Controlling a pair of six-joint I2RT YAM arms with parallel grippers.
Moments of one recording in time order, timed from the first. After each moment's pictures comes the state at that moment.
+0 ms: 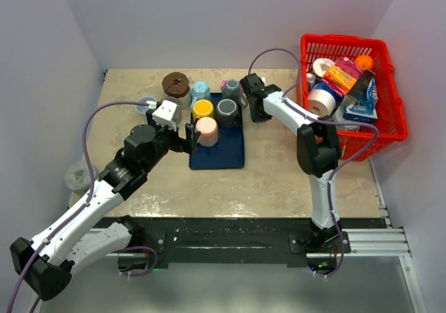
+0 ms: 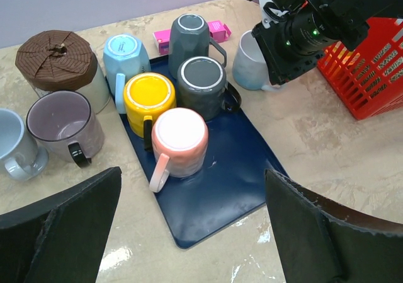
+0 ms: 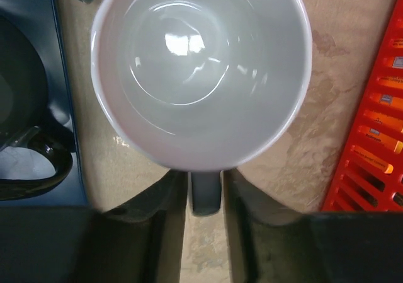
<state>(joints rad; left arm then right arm) -0.62 0.88 0.82 -0.14 -0.16 -0.12 0.47 2.15 1.81 -0.78 0.43 0.26</state>
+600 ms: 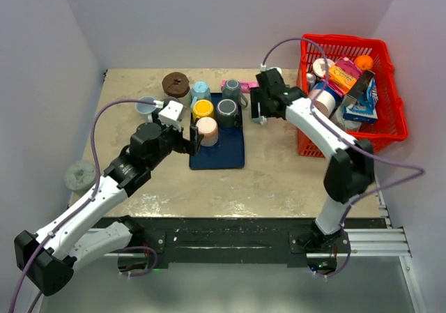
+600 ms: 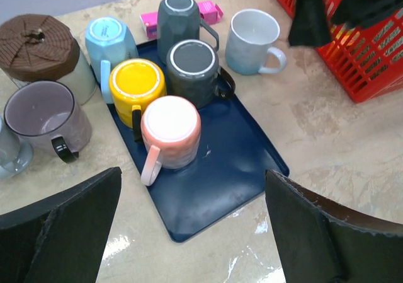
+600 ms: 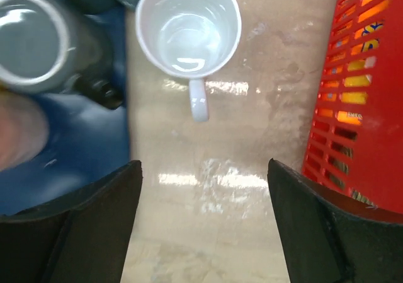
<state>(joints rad) -0.62 0.92 0.82 -0.15 -0.12 -0.12 0.47 1.82 1.62 -0.72 0.38 0.29</state>
